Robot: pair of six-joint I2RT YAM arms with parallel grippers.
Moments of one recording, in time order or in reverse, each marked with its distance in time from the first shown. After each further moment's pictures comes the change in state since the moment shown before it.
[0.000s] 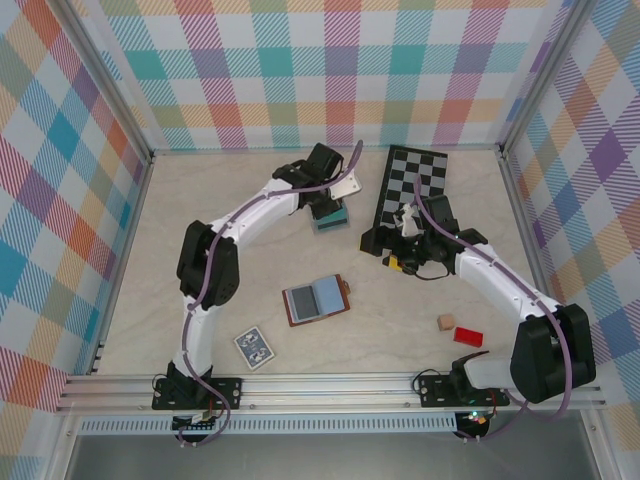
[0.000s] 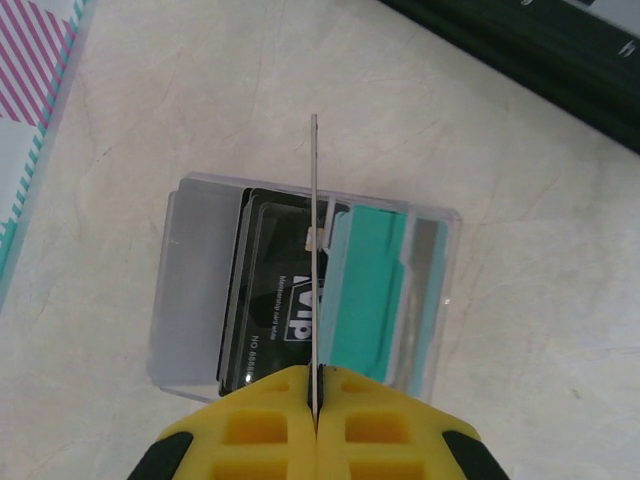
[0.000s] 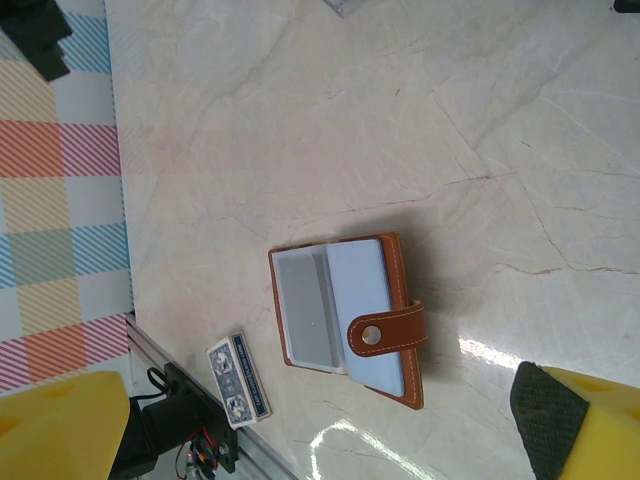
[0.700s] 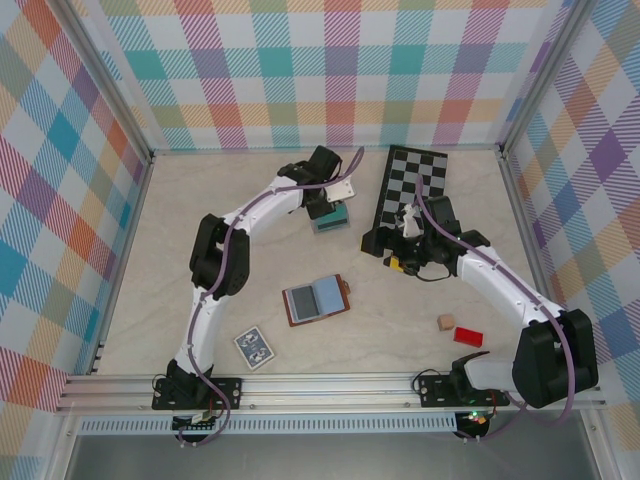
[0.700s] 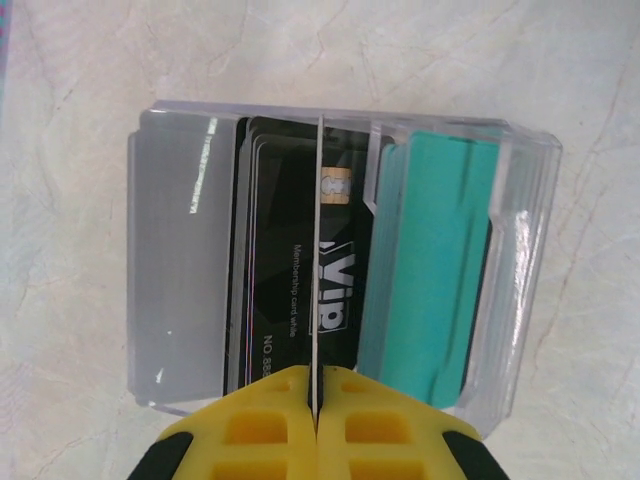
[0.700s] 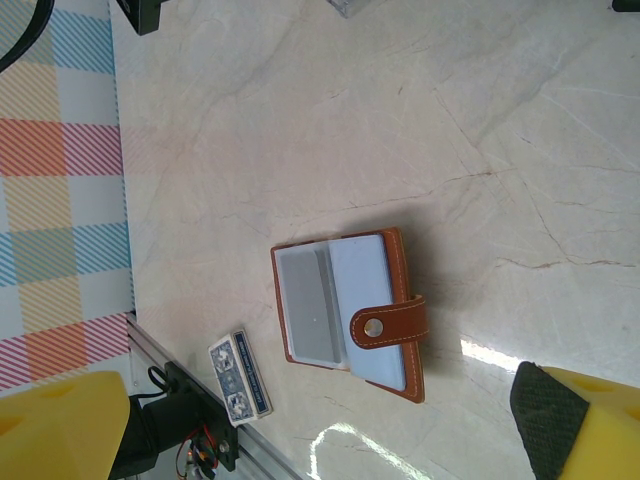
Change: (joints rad) left arm 0.027 0.127 0.084 -0.042 -0.064 0.085; right arm 0.000 -0.025 -0.006 -0.010 0.003 0.000
